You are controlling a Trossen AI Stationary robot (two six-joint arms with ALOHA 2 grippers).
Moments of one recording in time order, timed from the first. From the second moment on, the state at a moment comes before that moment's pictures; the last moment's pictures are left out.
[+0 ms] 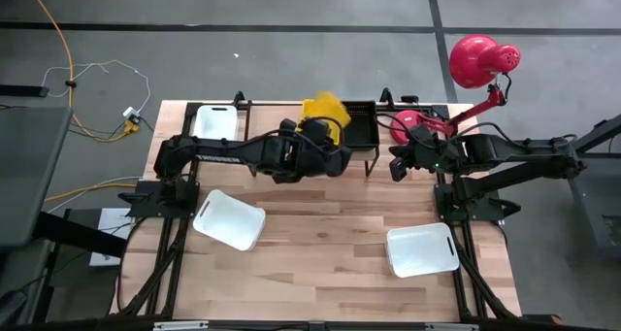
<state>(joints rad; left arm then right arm) 0.03 1.93 2.00 -0.92 -0.98 -0.78 0.07 0.91 1.00 -0.87 0.54 0.76</state>
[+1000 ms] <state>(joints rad) 0.13 1.82 2.00 -0.90 -0.90 -0.60 0.07 0.91 1.00 -0.87 0.54 0.76</state>
